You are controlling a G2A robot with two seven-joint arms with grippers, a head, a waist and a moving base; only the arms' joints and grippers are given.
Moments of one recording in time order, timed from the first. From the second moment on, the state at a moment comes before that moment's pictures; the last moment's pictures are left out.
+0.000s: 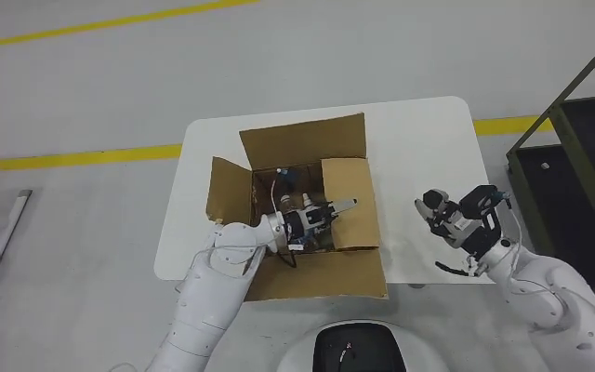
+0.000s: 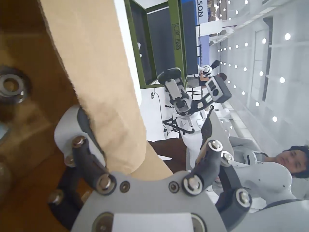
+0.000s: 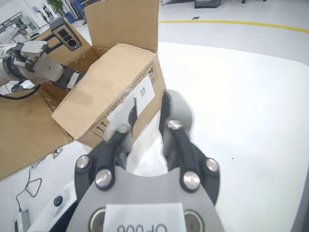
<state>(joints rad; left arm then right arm) 0.86 -1.25 -1.04 -1.45 -0.12 -0.10 -0.85 -1.48 -1.09 1.52 -1.81 -0.81 -0.41 0.20</state>
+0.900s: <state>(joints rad) 0.63 -1.36 -0.78 -1.31 -0.30 -0.23 -0.90 -1.38 -1.08 1.65 -1.76 -0.15 -0.39 0.53</state>
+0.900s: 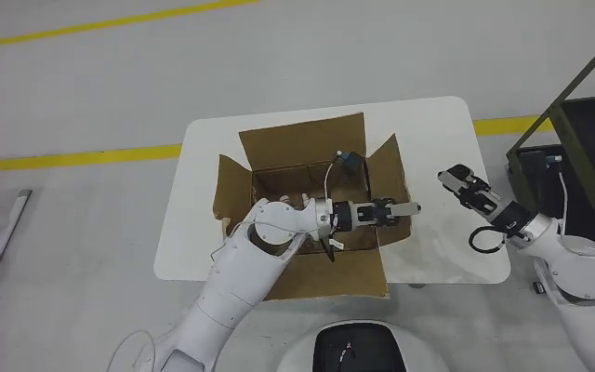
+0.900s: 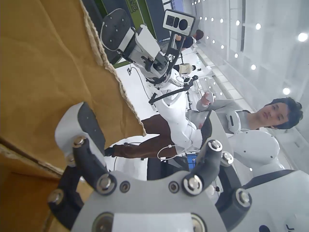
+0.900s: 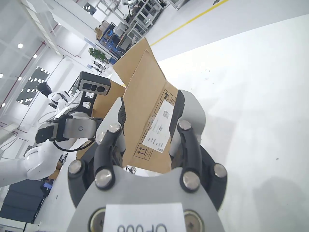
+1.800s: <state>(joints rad) 0.61 -1.39 -0.74 -1.21 -0.28 -0.23 -0.99 -1.33 -1.07 1.54 -1.74 -0.30 -0.36 0.60</state>
